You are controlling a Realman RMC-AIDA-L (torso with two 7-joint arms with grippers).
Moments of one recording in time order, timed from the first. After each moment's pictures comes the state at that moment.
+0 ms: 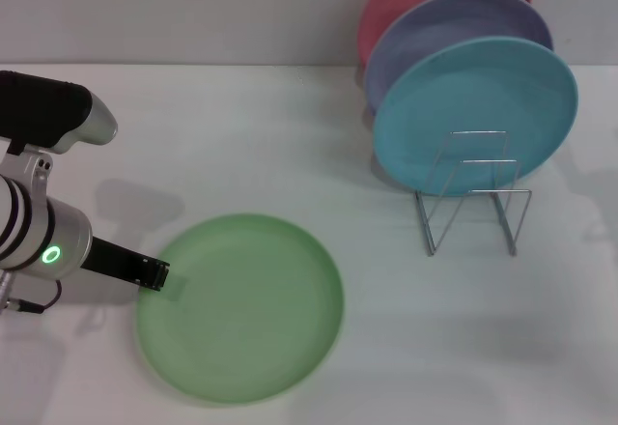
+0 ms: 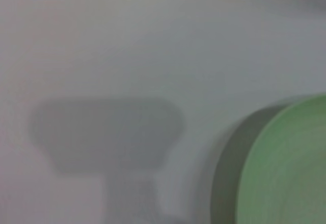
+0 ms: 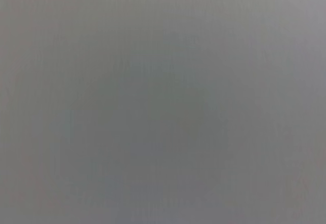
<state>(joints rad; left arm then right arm) -0.41 -2.06 -1.61 -1.34 2.62 -1.27 0.27 0.37 2.08 1.03 0.22 -2.37 -1.60 0.14</state>
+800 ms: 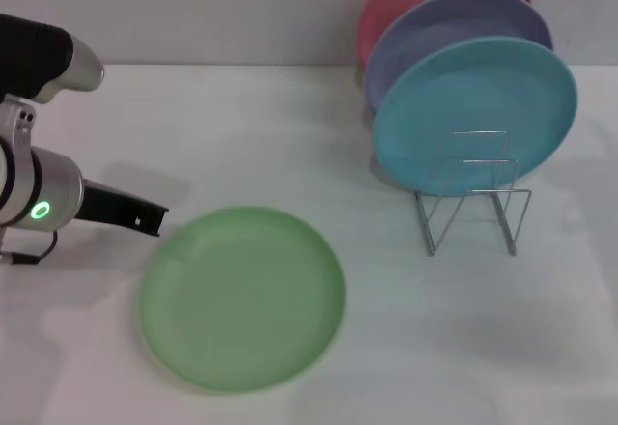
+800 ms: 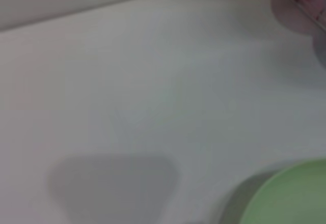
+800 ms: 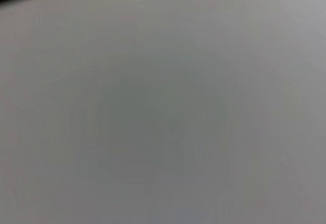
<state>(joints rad) -0.39 -2.06 -1.64 -1.48 2.62 -1.23 0.31 0.46 2.06 1.03 0.26 -2.44 -1.76 0.15</state>
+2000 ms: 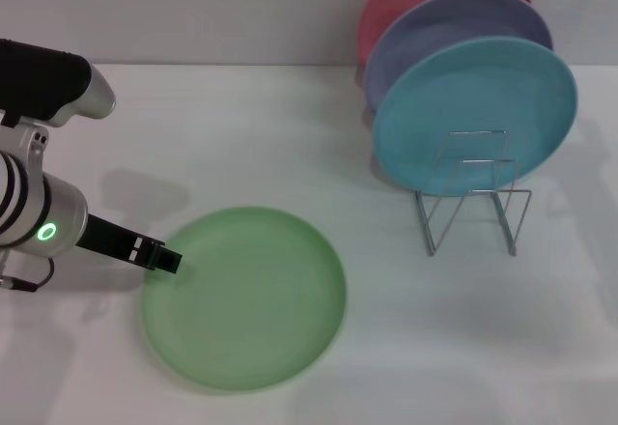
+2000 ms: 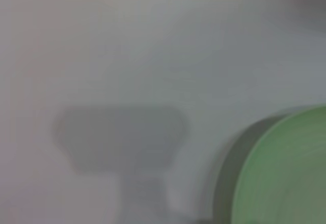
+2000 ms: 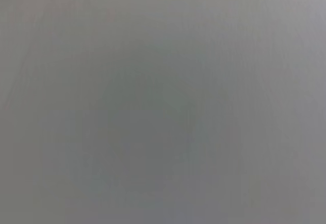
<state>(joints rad) -0.42 -2.07 -1.62 -1.42 2.68 -1.33 0.22 0.49 2.06 1.08 0.23 -2.48 -1.70 0.15</state>
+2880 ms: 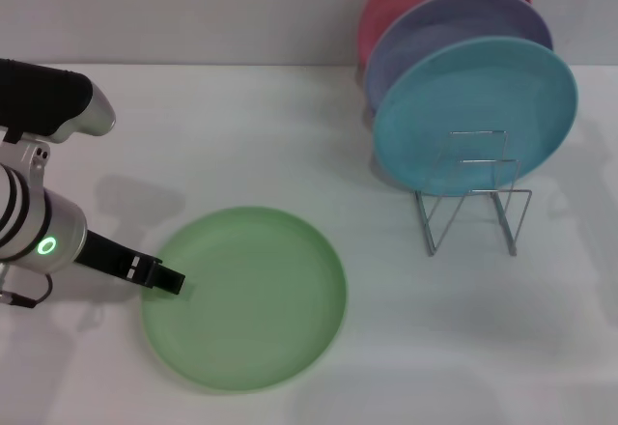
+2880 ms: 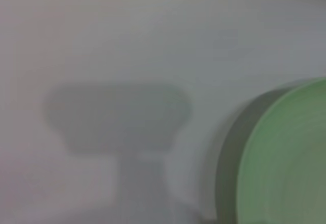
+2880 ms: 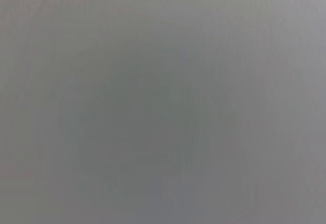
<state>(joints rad) -0.43 -2.07 -1.62 -1.37 2.68 -1.35 0.21 0.48 2.07 1.08 0.22 -2.48 -1.69 0.15</state>
